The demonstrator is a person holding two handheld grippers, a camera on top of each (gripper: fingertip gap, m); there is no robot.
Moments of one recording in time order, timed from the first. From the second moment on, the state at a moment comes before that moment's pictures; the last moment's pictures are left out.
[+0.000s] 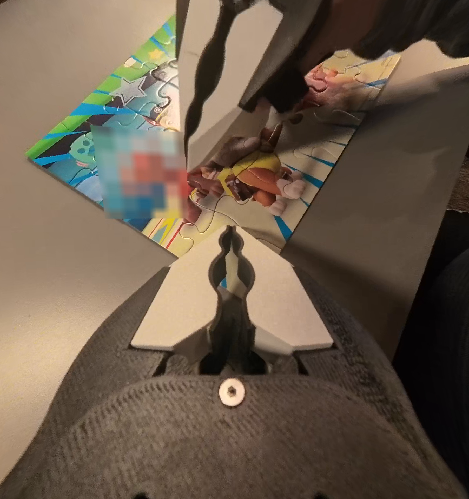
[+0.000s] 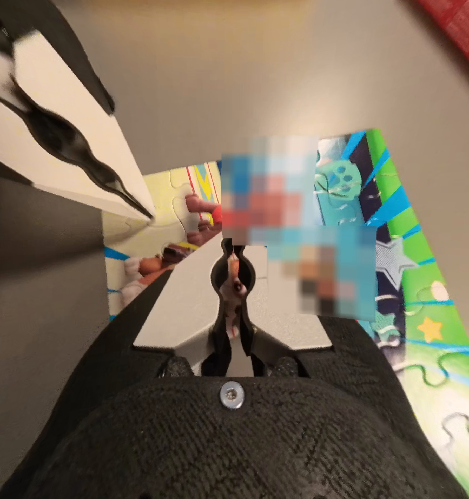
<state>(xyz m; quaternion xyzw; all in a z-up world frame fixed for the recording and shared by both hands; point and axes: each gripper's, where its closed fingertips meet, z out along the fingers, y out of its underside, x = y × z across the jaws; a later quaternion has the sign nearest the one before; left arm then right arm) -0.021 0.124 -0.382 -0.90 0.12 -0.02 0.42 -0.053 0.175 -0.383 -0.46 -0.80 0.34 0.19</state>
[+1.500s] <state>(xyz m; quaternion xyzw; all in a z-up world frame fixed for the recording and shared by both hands) -0.186 -0.058 -0.337 -0.79 0.16 0.51 0.28 -0.262 -0.003 -0.313 -0.36 -0.85 0.30 0.23</state>
